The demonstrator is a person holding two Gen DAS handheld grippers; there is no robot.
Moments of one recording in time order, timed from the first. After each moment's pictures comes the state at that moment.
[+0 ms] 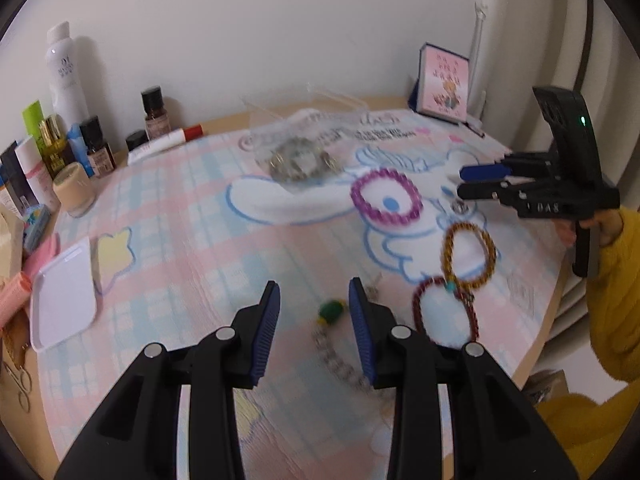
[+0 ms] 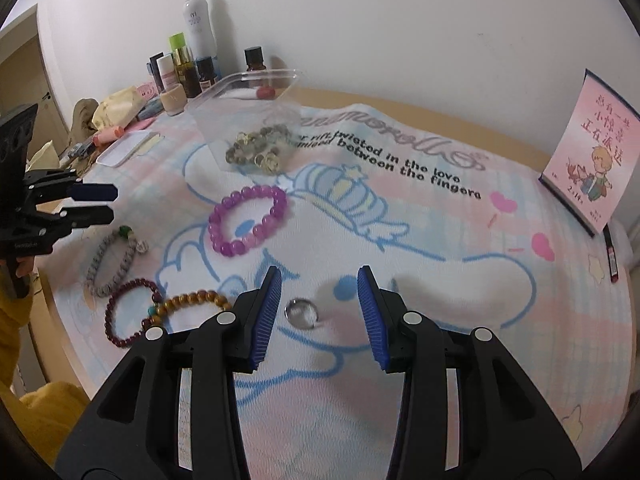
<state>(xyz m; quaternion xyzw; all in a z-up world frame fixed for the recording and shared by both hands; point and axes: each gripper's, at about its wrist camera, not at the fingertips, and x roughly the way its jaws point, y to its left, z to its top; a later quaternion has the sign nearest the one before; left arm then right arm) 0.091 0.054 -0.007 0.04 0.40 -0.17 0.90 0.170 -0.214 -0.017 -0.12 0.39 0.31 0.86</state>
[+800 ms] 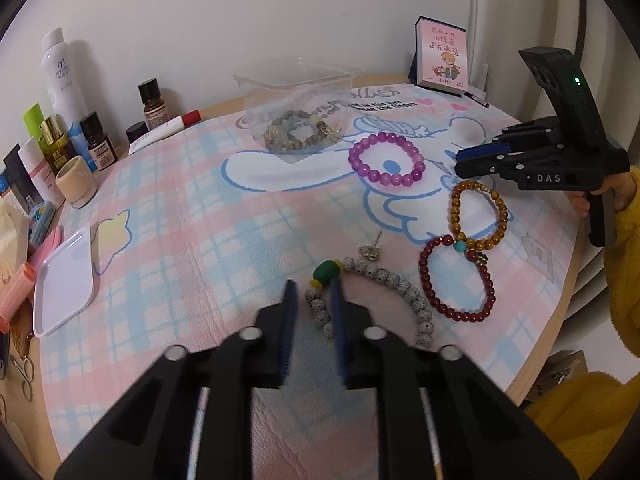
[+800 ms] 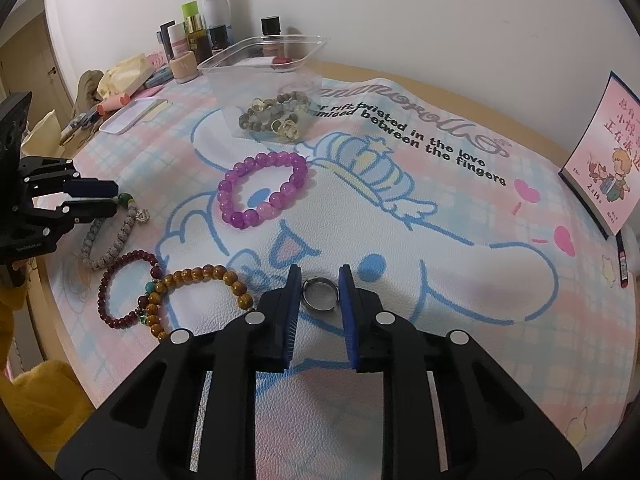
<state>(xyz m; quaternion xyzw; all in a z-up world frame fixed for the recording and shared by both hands) 0.079 0.043 -0.022 0.08 0.40 -0.15 0.90 0.165 -0.200 -0.030 -0.15 0.41 0.32 0.84</state>
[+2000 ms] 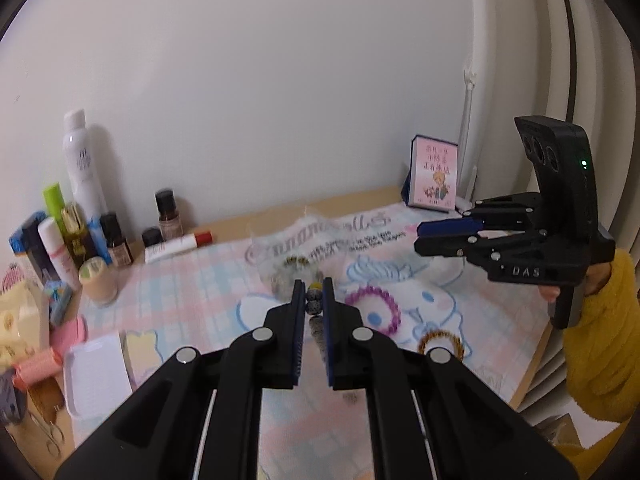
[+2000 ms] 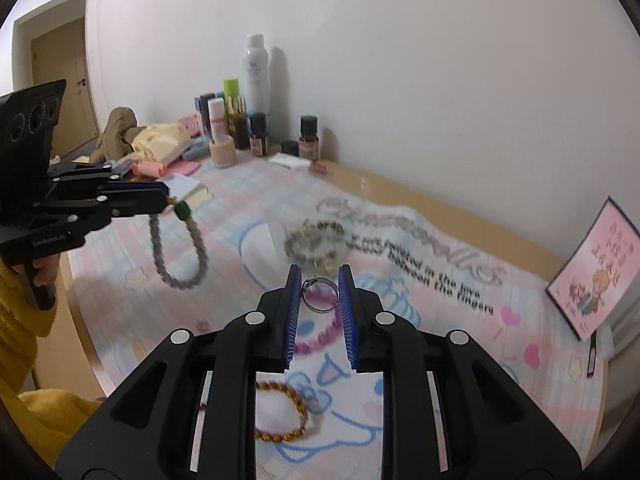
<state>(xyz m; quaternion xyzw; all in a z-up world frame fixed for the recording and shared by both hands) 0.095 0.049 0.076 0.02 0.26 -0.16 0.95 0.158 -0.160 0.066 -0.15 0.29 0.38 0.87</state>
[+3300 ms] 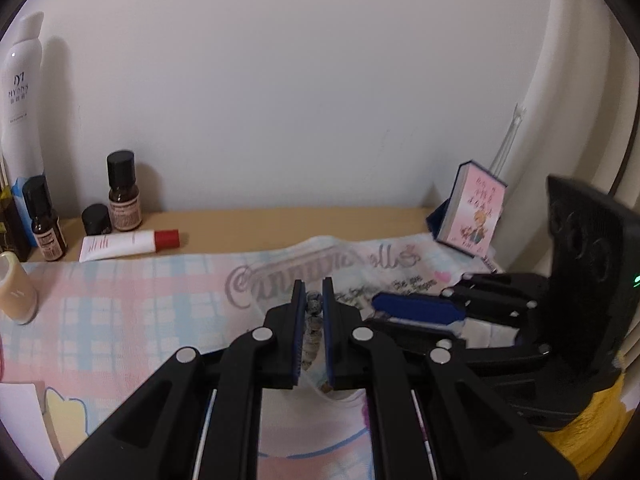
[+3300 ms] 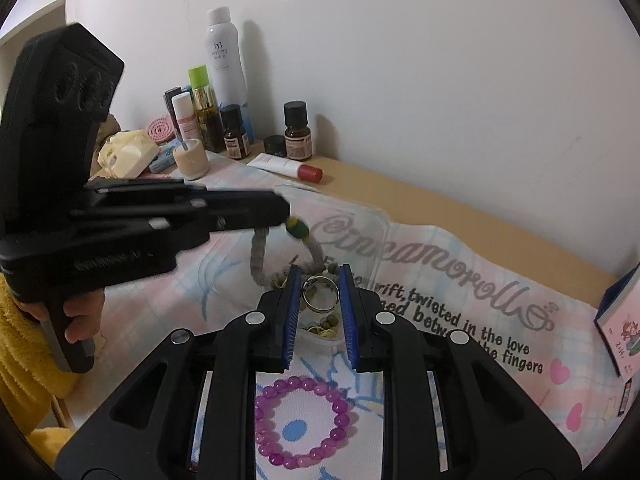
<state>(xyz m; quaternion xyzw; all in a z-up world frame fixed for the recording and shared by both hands) 0.239 0.059 0.033 -0.09 0.33 -0.18 0.92 0.246 -0.090 0.026 -0.13 0.34 0.38 0.85</state>
